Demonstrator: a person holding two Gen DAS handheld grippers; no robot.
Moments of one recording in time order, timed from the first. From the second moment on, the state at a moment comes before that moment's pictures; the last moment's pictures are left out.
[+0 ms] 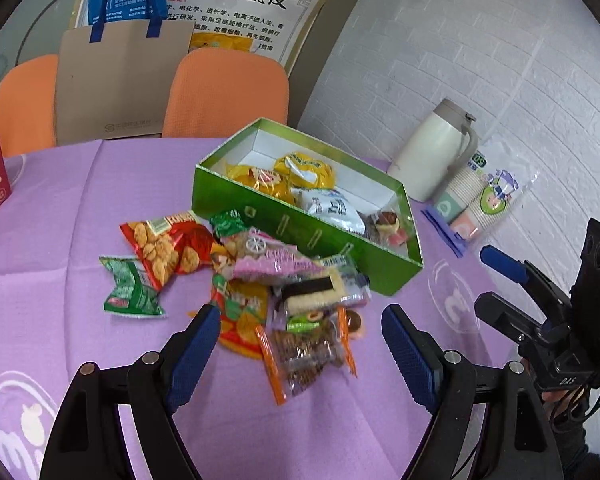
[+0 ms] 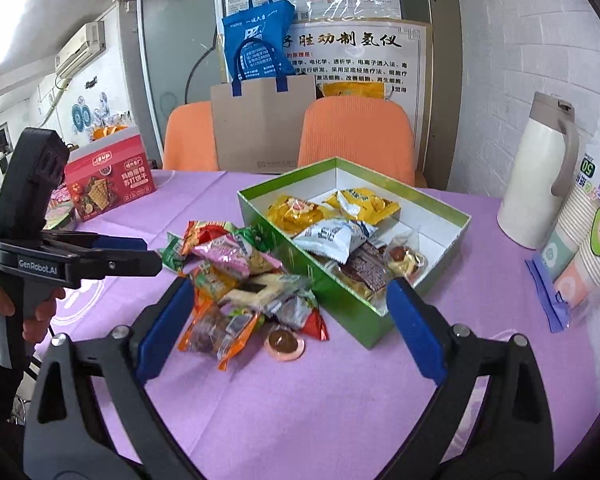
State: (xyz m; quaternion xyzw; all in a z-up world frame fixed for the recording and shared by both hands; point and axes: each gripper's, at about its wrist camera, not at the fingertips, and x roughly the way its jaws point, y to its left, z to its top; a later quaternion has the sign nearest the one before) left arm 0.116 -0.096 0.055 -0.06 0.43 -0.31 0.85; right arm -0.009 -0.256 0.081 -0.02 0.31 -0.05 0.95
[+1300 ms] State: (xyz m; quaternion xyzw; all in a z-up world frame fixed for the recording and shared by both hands) left arm 0.087 -0.073 -0.013 -0.04 0.47 -0.30 0.83; right arm 0.056 -0.258 -0.031 -0.03 0.47 -0.04 0.88
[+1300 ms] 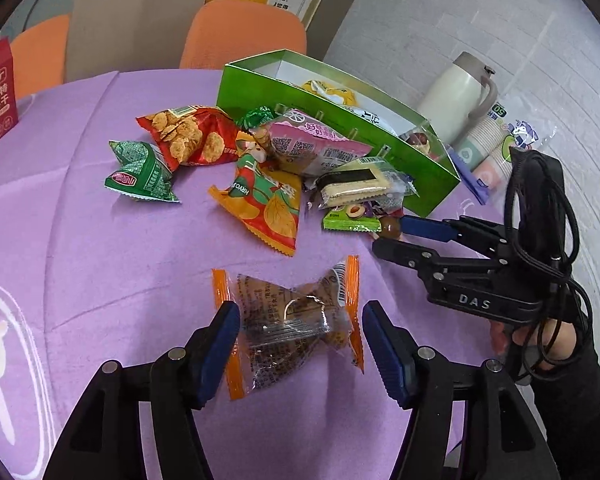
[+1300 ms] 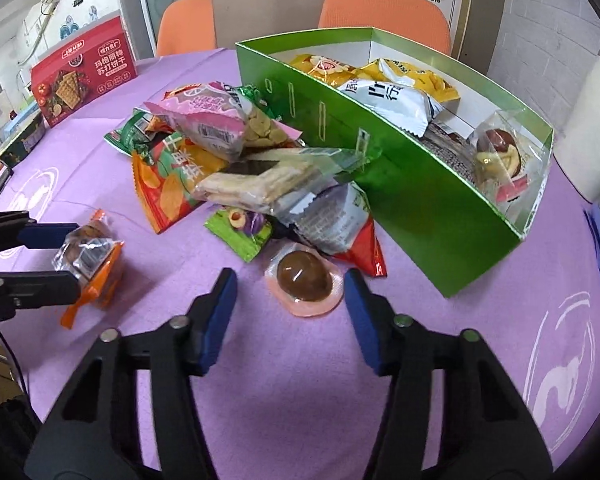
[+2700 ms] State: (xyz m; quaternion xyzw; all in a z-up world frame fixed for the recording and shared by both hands) left arm 0.133 -0.146 0.095 -0.06 0.37 -0.38 0.84; right arm 0.012 -0.289 0.081 0.03 0.32 -0.07 0.95
